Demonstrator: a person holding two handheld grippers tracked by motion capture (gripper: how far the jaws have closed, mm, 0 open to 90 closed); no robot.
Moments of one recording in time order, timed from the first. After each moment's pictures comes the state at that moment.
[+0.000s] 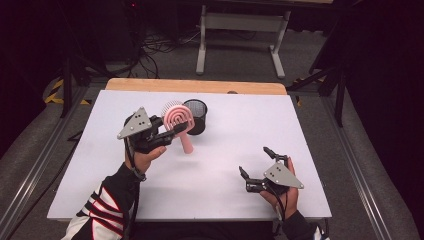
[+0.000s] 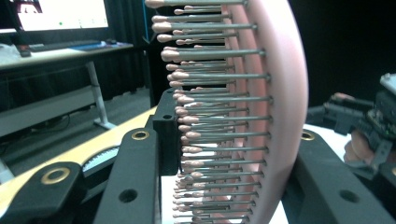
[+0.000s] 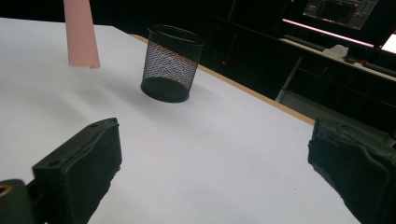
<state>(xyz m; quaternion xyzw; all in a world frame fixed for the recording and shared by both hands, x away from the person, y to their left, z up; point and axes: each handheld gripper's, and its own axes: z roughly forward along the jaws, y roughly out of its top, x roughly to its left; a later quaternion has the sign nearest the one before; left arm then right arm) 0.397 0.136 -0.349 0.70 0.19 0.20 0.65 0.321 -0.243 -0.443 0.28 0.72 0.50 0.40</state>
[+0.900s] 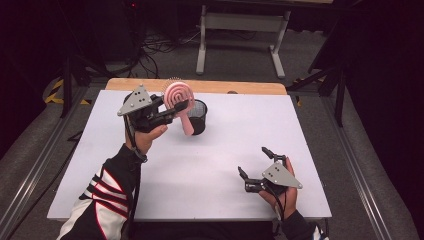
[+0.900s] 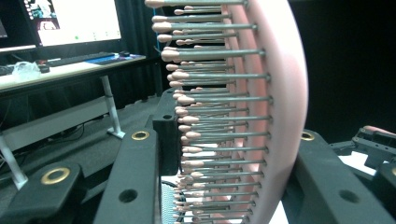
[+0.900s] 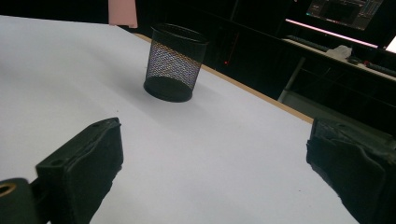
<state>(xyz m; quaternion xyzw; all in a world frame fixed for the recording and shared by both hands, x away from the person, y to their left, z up) 0.427 0.129 -0.312 0.70 0.19 0.22 0.65 0.322 -0.241 -0.444 0.27 0.72 0.50 0.40</state>
